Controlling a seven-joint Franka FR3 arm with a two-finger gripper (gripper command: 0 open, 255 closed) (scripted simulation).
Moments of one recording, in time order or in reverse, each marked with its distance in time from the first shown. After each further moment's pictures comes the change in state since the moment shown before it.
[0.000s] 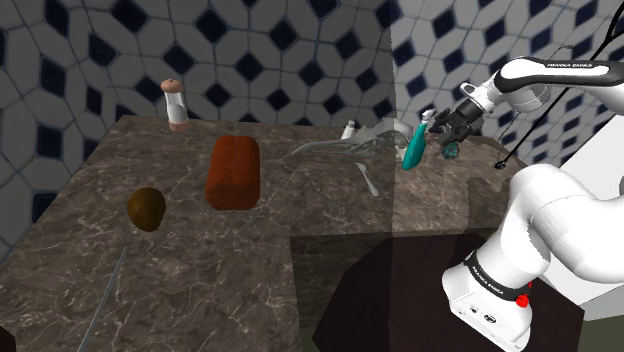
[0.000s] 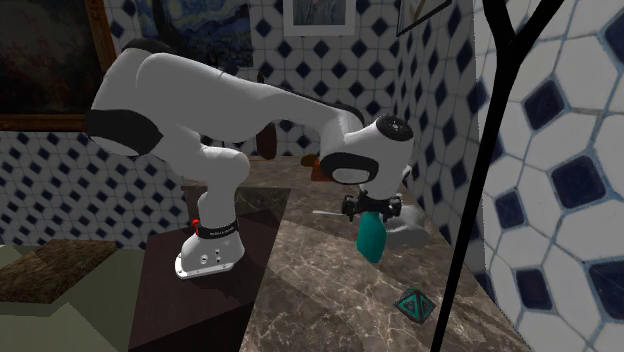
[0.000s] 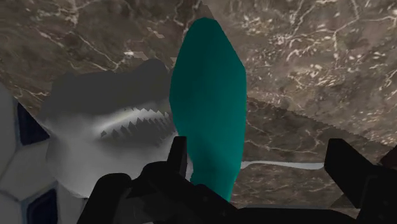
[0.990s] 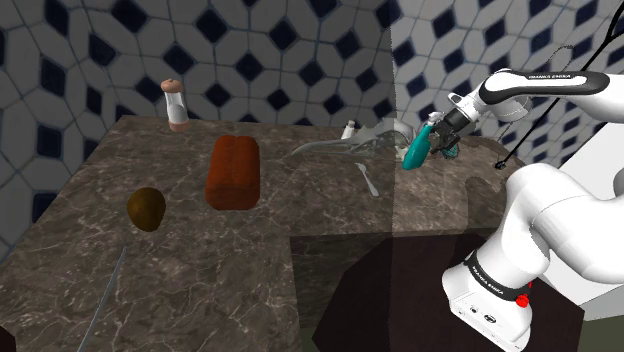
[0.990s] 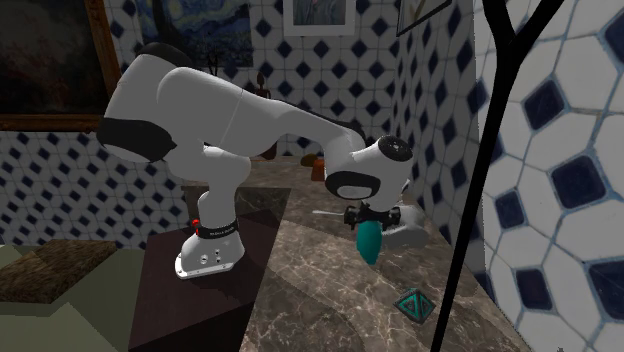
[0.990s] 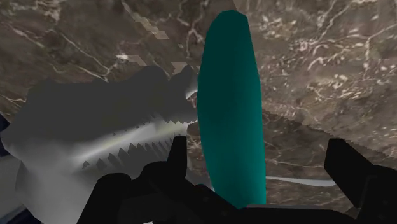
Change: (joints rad) arm 0.107 -0.015 -0.109 -0.022 -0.036 0.096 -0.007
